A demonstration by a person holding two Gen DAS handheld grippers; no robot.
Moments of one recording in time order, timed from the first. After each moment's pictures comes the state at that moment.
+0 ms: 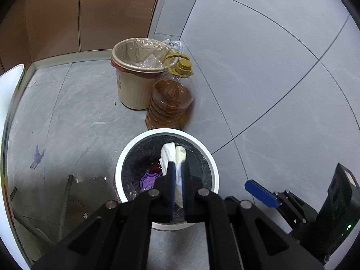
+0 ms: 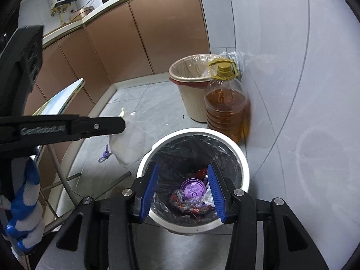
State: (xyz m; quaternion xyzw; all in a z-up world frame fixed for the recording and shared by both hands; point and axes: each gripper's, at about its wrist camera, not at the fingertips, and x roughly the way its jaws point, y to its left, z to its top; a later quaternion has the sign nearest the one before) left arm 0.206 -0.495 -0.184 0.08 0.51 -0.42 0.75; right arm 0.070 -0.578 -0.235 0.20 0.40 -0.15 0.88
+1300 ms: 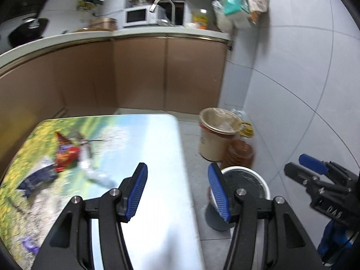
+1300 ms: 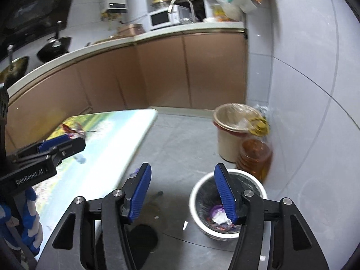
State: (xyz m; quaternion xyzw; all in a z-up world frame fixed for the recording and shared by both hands) left arm 0.129 -0.244 -0.048 0.05 0.32 -0.24 0.92; right arm 0.044 -0.454 -0.086 0.12 0.30 -0.06 0.94
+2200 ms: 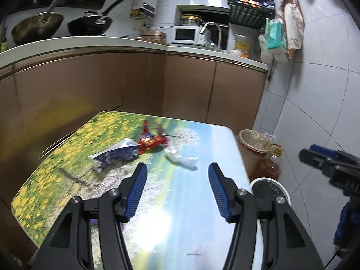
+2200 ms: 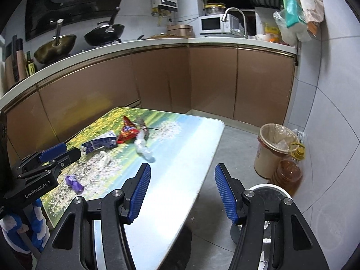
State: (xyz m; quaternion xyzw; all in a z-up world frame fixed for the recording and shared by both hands) left arm 0.066 -0.072 -0.031 -0.01 0.27 -0.14 0.95; right arm 0.033 -0.328 -0.027 0.05 0.29 0.04 0.95
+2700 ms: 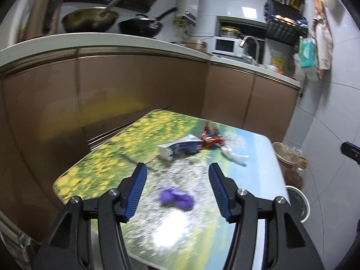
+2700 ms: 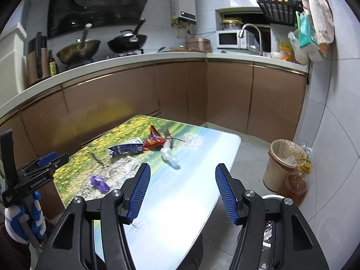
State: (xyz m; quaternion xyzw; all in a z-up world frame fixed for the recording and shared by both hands) left arm 0.013 0.044 -0.028 -0.05 0.26 -0.03 0.96; right arm -0.014 -0.292 0.007 0.03 0.25 0.08 0.96
